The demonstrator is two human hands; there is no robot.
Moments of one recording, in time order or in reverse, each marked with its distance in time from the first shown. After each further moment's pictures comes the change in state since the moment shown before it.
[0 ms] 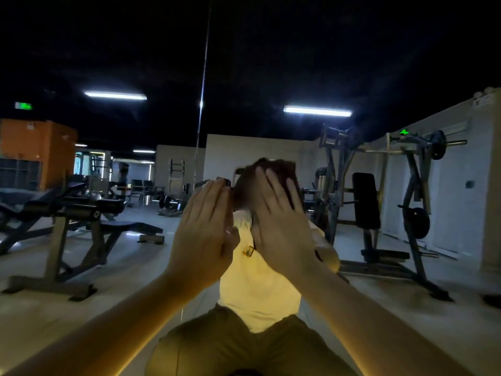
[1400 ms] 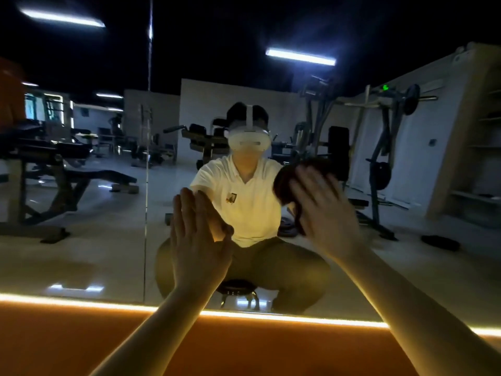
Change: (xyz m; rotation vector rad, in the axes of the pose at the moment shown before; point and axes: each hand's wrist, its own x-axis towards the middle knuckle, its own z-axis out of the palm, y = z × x) left_hand -0.137 0.123 0.046 -0.144 -0.052 -0.468; right_hand -0.179 0.104 -0.025 -0.102 -0.186 -0.039
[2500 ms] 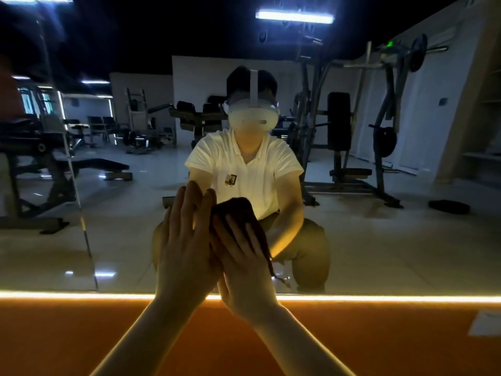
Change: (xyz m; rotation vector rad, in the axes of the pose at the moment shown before) left_hand -0.046 0.054 0.033 0.068 -0.126 0.271; right_hand -0.101 -0.124 0.060 0.422 0.093 0.064
